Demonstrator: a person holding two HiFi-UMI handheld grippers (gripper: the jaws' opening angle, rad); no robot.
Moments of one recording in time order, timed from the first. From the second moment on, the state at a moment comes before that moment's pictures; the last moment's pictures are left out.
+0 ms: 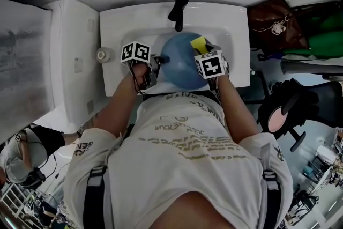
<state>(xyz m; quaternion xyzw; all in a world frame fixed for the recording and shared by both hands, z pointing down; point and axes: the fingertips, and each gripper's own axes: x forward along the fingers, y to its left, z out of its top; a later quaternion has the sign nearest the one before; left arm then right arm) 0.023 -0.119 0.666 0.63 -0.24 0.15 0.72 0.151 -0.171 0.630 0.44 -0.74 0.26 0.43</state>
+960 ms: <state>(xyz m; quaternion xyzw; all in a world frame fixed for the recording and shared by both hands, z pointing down) 0.031 -0.123 0.641 0.71 -0.23 0.17 0.65 0.067 -0.177 0.621 0.36 -0.79 0.19 0.46</state>
